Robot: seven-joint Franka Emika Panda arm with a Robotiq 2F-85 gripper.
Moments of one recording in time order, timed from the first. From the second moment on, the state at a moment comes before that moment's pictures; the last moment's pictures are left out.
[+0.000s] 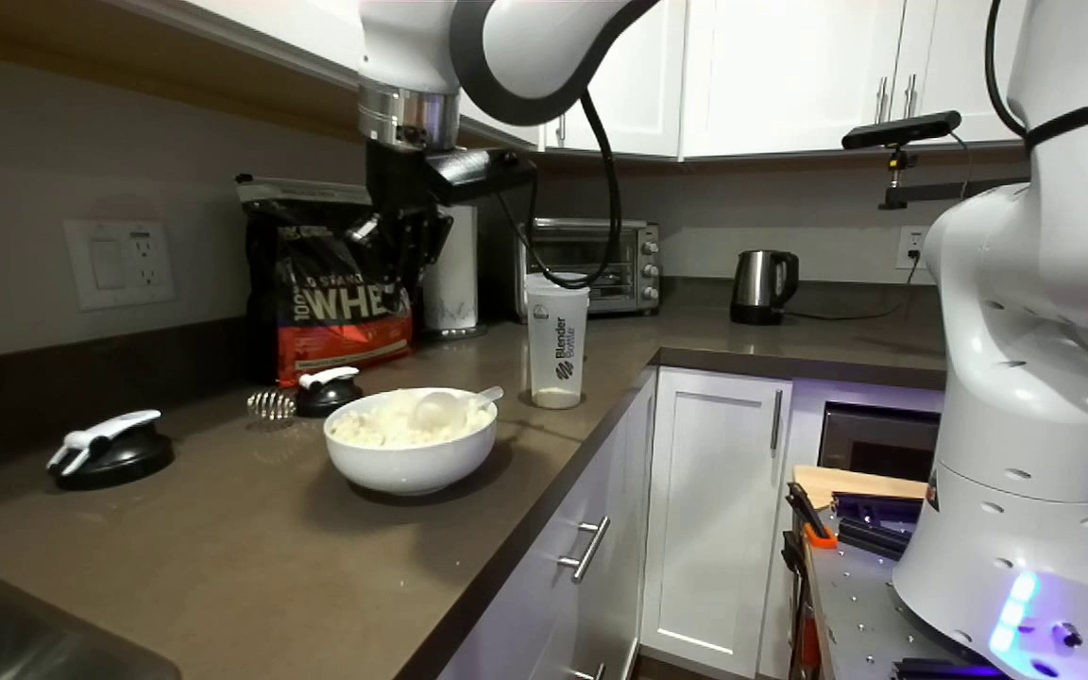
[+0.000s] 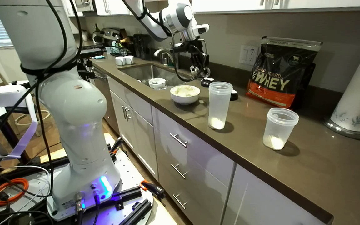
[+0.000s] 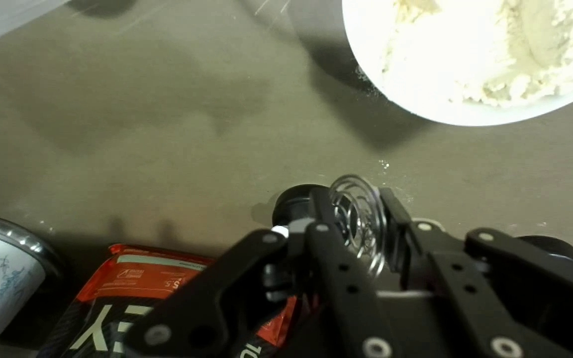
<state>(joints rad) 0.19 -0.03 0.02 -2.18 -0.46 2.38 0.62</state>
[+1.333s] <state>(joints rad) 0.08 -0.25 0.11 -2.32 -0.45 2.32 0.62</state>
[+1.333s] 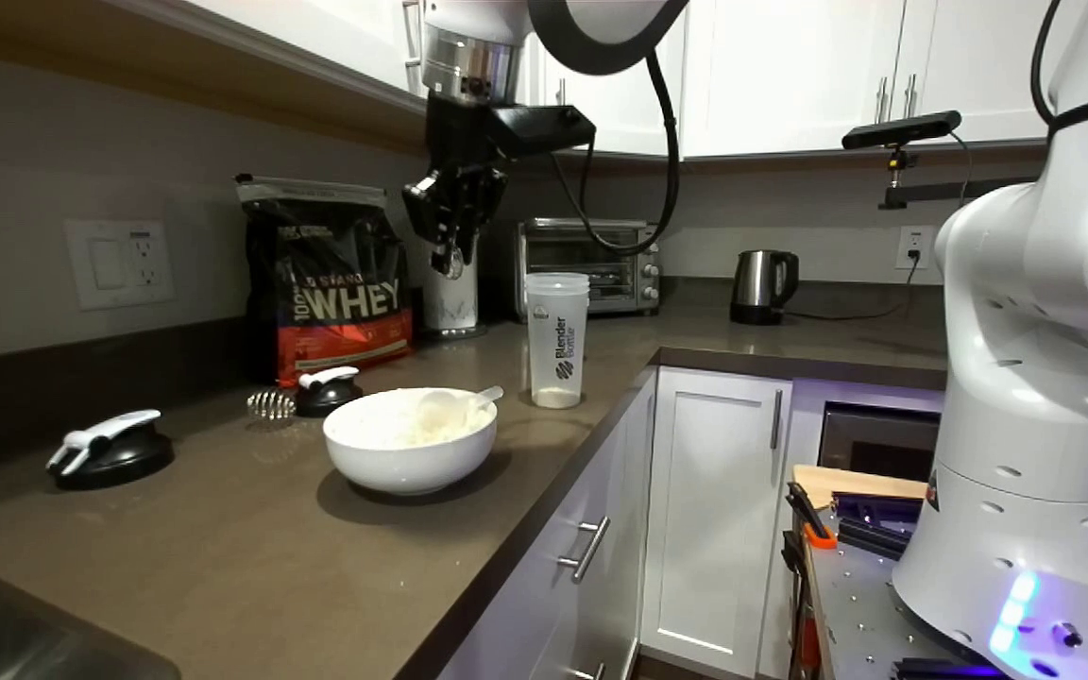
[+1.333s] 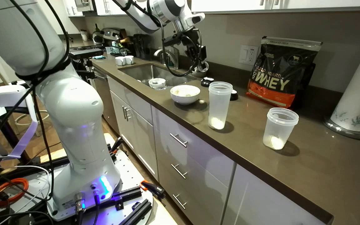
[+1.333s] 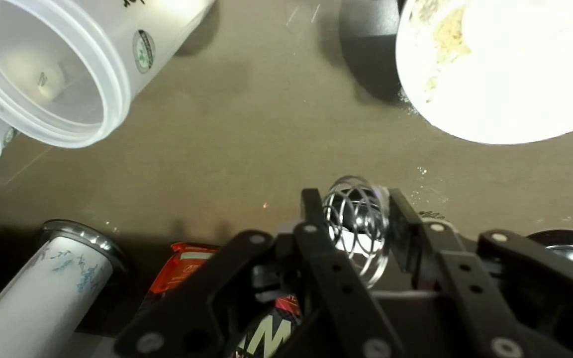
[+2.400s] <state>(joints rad) 0.02 -0.42 0.12 -2.44 -0.43 2.26 0.62</state>
